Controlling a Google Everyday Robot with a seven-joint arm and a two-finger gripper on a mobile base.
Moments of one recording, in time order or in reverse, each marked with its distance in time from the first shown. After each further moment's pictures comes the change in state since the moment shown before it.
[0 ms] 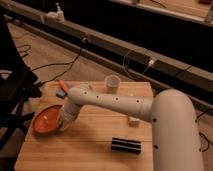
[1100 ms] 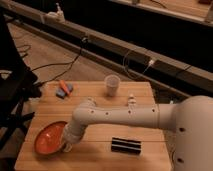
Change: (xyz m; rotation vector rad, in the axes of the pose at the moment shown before) arm -0.051 0.113 -0.023 -0.025 0.043 0.189
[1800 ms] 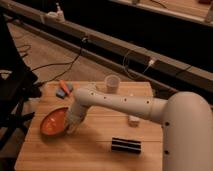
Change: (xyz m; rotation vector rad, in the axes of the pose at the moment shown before) arm 0.036 -0.090 0.001 -0.016 -0.016 -0.123
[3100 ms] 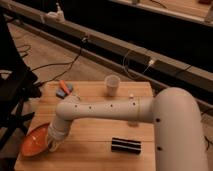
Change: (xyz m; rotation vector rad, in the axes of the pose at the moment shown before) arm -0.093 0.041 0.030 -0.031 -0.057 -0.017
